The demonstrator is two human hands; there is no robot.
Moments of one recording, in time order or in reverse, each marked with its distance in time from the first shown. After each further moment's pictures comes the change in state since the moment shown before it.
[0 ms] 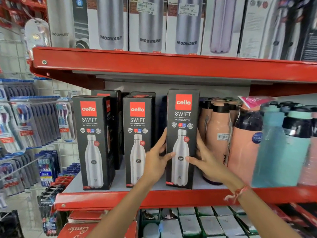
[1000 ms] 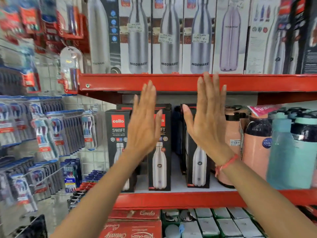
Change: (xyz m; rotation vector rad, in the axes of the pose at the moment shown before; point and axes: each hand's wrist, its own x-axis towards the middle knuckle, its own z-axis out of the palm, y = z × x) left_hand -0.002 0.147 -0.102 0.880 0.374 0.751; right_hand 0.035 -0.183 0.022 -0.943 0.985 -0.655
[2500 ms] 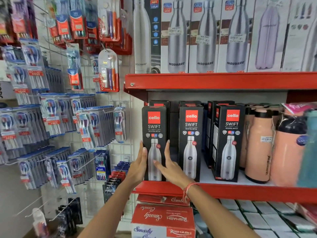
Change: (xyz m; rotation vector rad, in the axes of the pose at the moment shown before) left_hand -0.154 -0.110 -0.057 -0.408 -0.532 -0.935; right_hand -0.119 -0.170 0.074 0.794 -1.185 0.626
